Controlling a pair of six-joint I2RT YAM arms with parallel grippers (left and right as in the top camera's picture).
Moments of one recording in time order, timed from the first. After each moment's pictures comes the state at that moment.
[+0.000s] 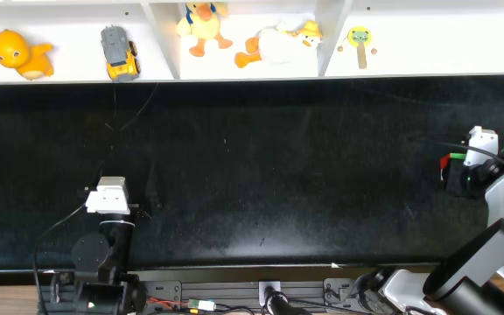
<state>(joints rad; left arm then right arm) -0.07 0.01 0.01 -0.08 -0.03 0.00 -0.72 1.56 0.87 -0.55 -0.13 -0.55</state>
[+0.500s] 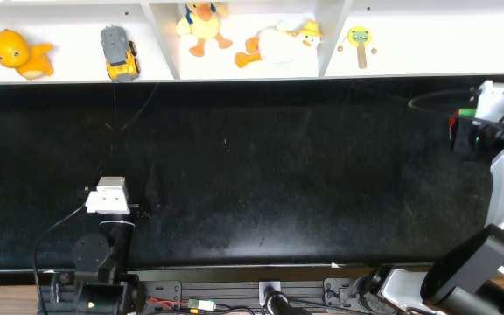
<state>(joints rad) -0.07 0.01 0.01 -0.08 -0.03 0.00 -0.57 1.56 1.15 -0.65 -0.12 -0.43</state>
